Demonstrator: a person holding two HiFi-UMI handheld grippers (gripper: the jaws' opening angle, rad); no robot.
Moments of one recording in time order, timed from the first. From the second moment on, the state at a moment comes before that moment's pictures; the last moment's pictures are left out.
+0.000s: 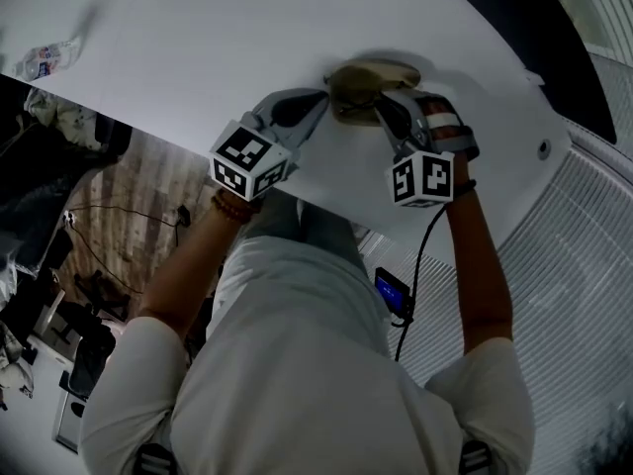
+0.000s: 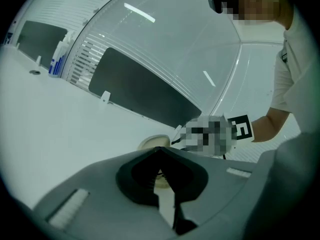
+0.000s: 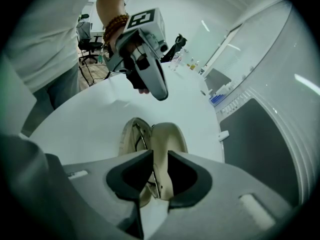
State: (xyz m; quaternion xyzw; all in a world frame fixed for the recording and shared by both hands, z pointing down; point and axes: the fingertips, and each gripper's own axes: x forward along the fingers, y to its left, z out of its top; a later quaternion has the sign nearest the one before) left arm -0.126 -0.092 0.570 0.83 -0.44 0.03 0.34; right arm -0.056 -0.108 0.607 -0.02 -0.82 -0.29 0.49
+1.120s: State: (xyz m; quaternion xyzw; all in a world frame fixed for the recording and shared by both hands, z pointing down) left arm -0.032 -0.044 0.337 0.91 -0.35 -0.05 0.19; right arm 0.005 -0.043 0.343 0.28 -0.93 -0.09 0.22
